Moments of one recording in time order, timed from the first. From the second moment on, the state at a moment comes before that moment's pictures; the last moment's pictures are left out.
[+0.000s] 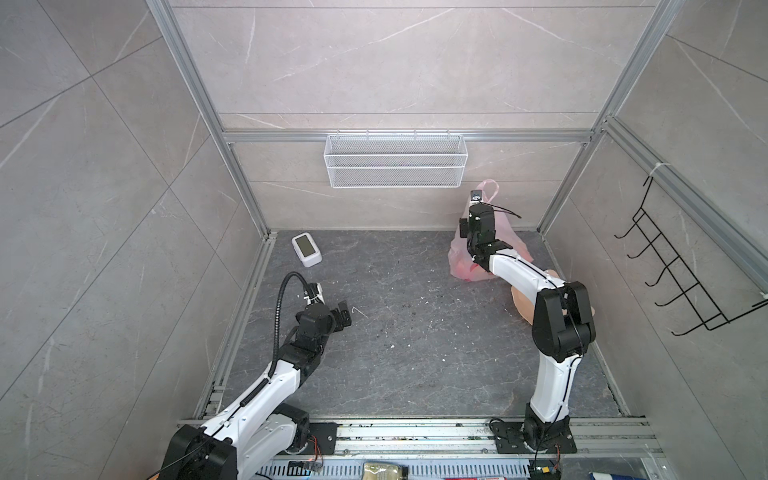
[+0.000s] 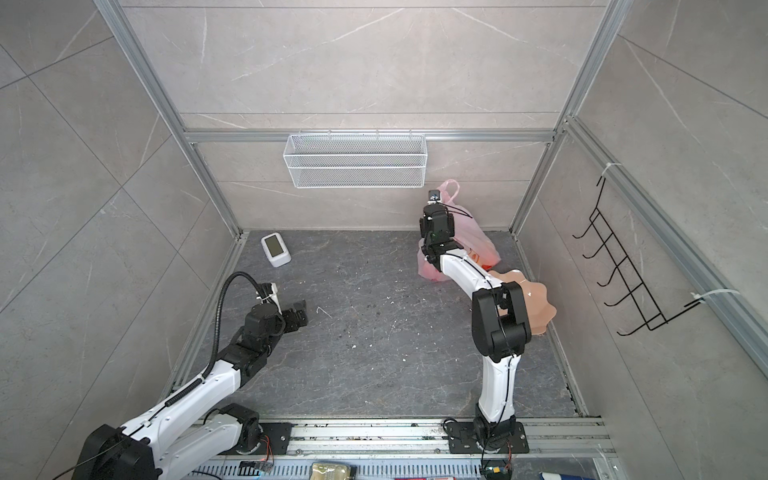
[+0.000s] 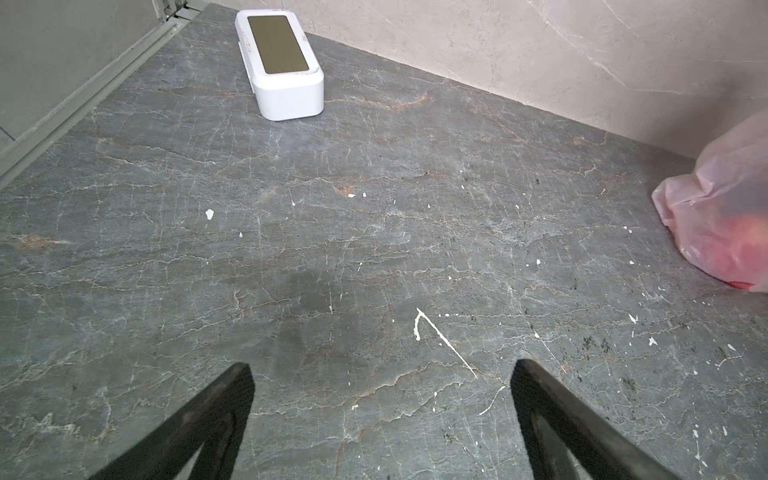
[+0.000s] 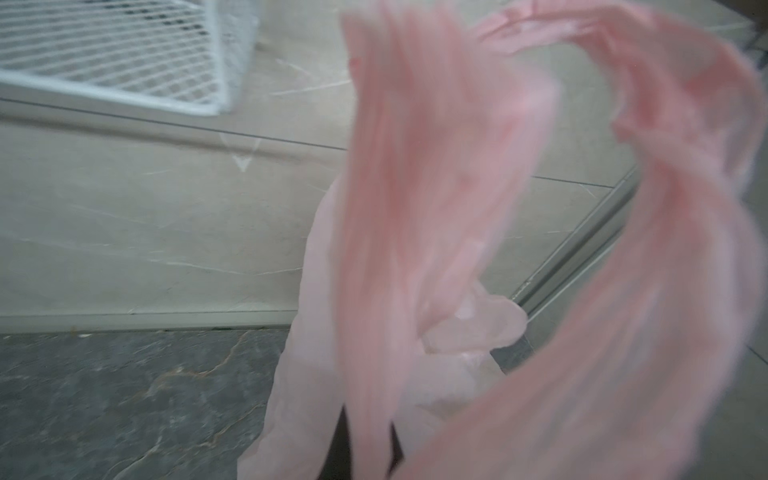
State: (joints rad) left arm -0.38 0.96 0.44 0.01 -0.29 -0.42; right arm 0.31 1.98 1.59 0.09 0.49 -0.11
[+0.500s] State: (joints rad) left arm -0.38 0.92 0.44 -0.02 -0.34 -0.42; right arm 0.78 1.69 1.41 -0.09 0.63 -0.04
